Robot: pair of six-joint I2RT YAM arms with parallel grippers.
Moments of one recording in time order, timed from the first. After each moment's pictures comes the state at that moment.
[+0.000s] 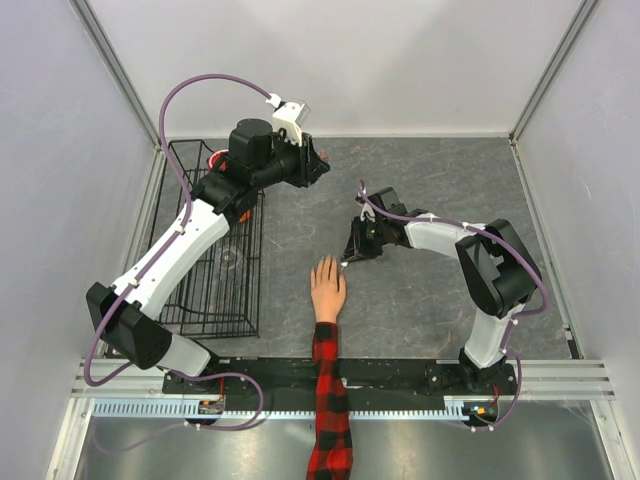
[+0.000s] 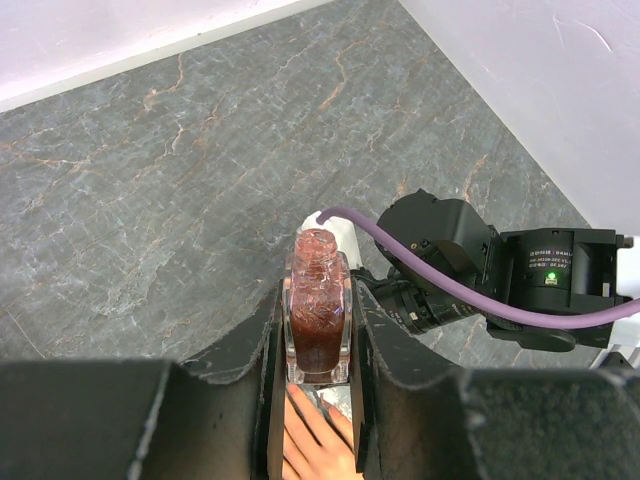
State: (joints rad) left arm -0.55 1.46 1.50 -0.34 0.22 -0.22; right arm 0.51 1.83 1.08 -0.21 -0.44 0.53
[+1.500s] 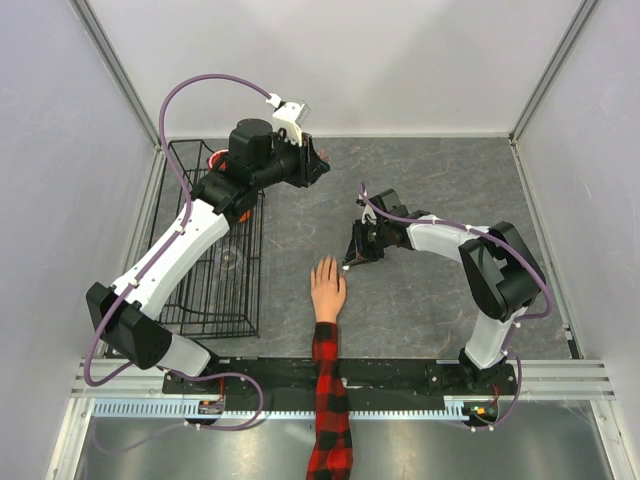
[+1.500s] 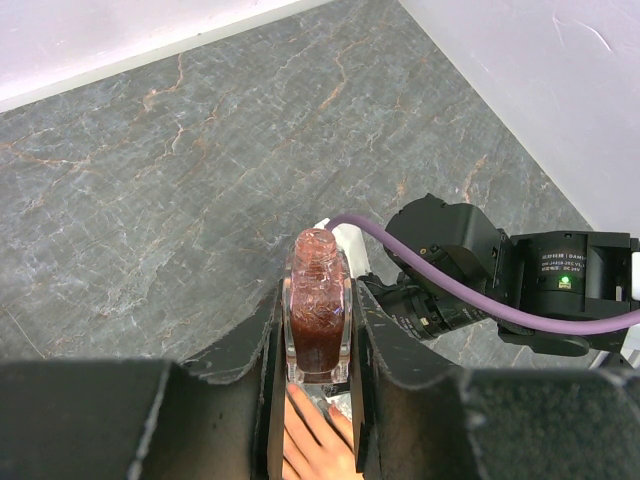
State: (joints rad) left arm -0.55 1.46 1.50 -0.34 0.22 -0.22; right arm 0.51 1.80 1.05 -0.25 -0.45 0.52
